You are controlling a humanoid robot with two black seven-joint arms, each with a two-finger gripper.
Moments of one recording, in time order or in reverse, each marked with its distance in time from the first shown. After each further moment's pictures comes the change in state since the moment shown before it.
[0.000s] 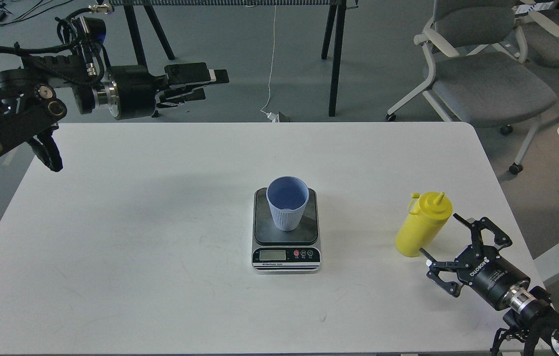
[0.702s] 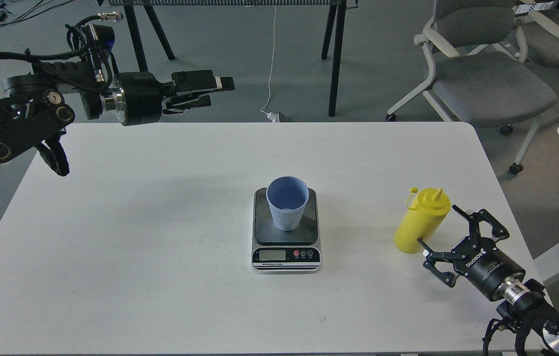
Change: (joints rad) left arm 0.013 -0.022 -0.001 0.000 0.015 0.000 0.000; right arm 0.028 0.049 0.019 -0.038 -0.001 0.000 0.003
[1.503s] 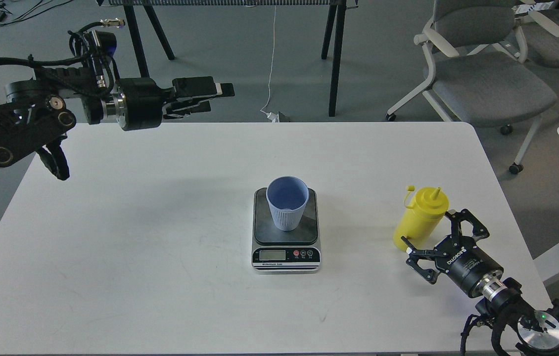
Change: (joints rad) left arm 0.017 0.002 -0.001 -0.001 0.004 0.000 0.000; right arm 0.049 0.099 -0.018 -0.078 -0.003 0.000 -0.002
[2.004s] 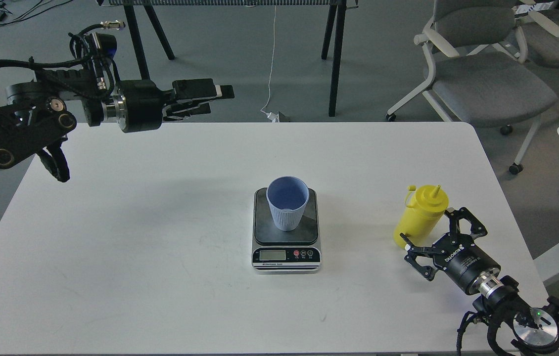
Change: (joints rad) left arm 0.011 -0.002 0.000 0.001 0.000 0.000 0.000; right arm 0.015 0.024 0.001 -0.042 0.000 0.000 0.002
